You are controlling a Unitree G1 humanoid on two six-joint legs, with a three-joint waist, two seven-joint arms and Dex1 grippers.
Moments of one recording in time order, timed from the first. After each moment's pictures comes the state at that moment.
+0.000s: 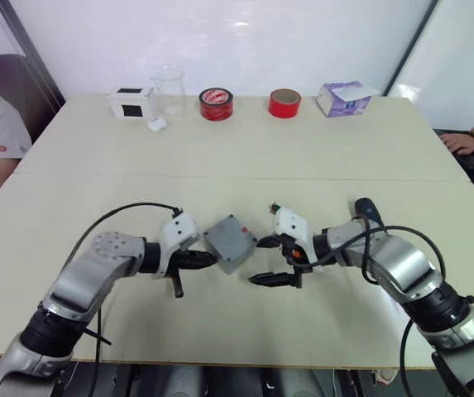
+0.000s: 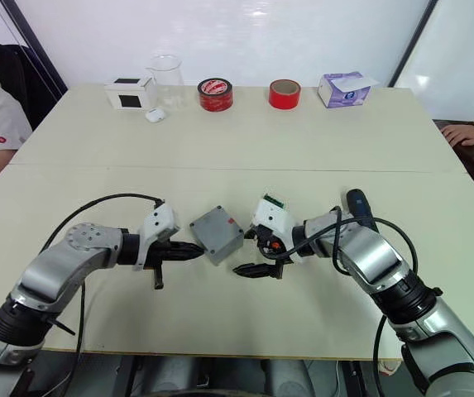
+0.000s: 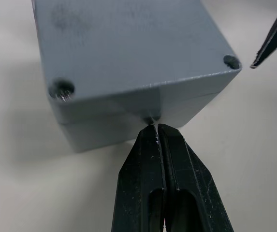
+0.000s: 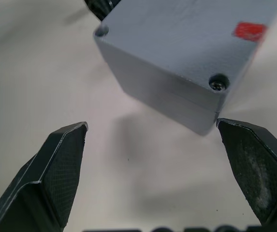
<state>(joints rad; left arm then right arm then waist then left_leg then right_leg) -0.34 0.68 -0.21 -0.29 -0.33 0.75 -0.97 -0.52 -0.71 0.42 -0.27 0.41 0.80 0.96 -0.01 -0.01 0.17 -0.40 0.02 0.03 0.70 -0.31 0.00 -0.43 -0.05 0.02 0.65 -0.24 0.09</state>
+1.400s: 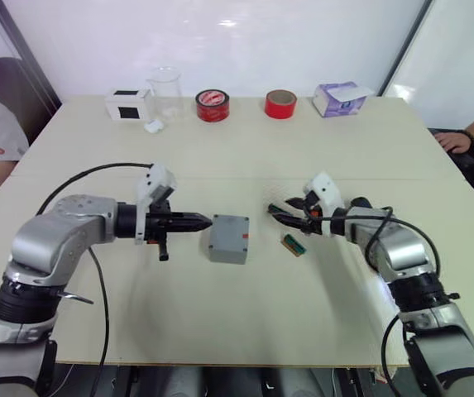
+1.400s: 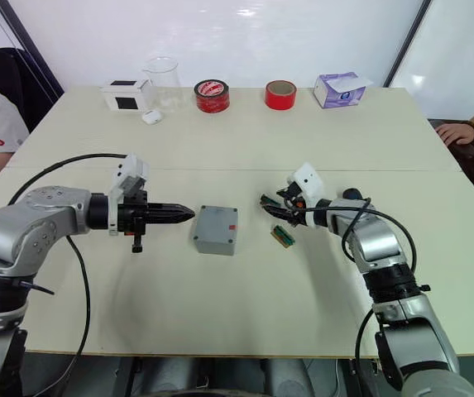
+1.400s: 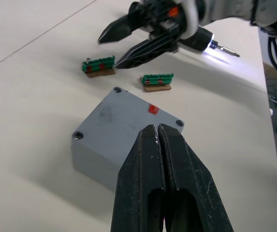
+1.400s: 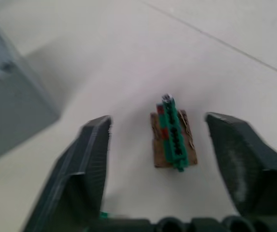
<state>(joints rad) -0.51 0.74 -0.02 -0.28 -0.62 0.91 -1.05 -0.57 -0.52 0.14 0.18 0.26 0.51 0.77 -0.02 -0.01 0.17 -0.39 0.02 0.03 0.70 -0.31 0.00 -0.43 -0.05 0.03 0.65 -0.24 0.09</state>
